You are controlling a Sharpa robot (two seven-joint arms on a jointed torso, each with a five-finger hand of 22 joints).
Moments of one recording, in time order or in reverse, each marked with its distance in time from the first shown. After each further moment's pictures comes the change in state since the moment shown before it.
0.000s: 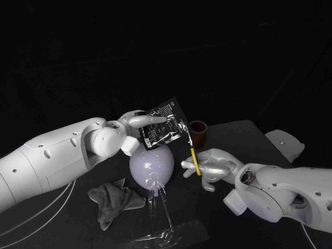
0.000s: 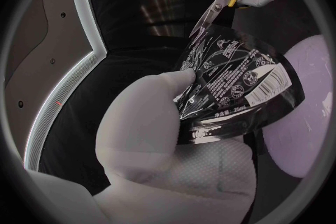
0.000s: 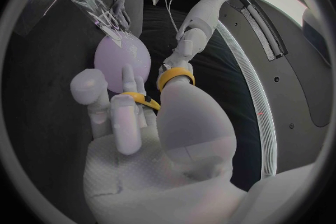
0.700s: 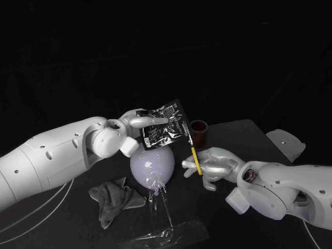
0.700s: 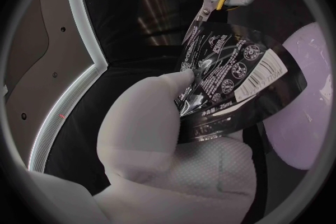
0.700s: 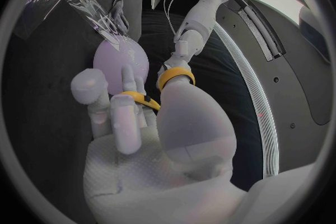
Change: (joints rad) left arm 0.000 -0.004 0.000 -0.002 -0.114 0.054 0.027; left_hand -0.002 0.032 -0.049 -0.006 -0.002 -0.018 -0.011 0.005 0.024 0.054 -0.022 0.023 0.010 0.112 -0.043 0.083 0.068 0.015 0.055 -0.048 0.069 0.035; right arm 0.015 -0.012 0.000 0.005 -0.002 0.050 -0.011; right_hand 0.000 0.000 0.000 0.000 0.000 0.000 0.000 -0.001 -0.001 -0.003 0.004 0.000 -0.006 -0.004 0.003 -0.004 -0.001 0.002 0.000 0.000 -0.002 -0.002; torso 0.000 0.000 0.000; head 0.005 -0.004
